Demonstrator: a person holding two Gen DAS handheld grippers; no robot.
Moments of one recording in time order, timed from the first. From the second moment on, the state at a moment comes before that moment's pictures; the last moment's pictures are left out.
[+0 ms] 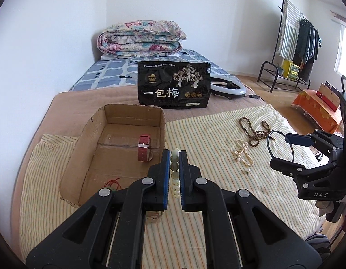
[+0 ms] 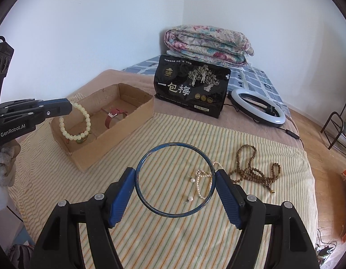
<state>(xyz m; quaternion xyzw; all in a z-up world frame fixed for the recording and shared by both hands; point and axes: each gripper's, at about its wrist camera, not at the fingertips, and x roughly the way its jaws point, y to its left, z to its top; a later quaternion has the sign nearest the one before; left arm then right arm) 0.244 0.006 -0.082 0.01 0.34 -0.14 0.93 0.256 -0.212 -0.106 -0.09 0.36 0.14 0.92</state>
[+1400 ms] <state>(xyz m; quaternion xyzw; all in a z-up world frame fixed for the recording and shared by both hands) 0.281 0.113 -0.113 -0.01 0.36 -0.07 0.93 0.331 -0.060 -0.115 -0.09 0.37 0.22 0.90</state>
